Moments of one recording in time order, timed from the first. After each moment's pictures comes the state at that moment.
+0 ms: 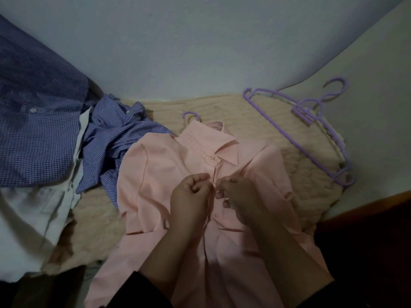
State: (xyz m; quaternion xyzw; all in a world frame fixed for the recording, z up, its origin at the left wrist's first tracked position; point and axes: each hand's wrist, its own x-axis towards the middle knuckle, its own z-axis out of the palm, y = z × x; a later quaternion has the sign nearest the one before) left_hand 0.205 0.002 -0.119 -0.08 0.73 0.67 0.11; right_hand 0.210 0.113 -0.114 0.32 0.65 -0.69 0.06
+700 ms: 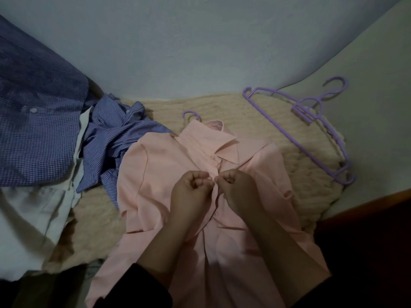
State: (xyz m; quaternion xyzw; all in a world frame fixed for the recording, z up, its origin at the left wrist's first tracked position) left_hand 0.196 0.001 -0.115 -0.07 0.74 0.66 0.12; right_hand 0.212 0.113 -0.116 0.22 0.80 -0.56 -0.04
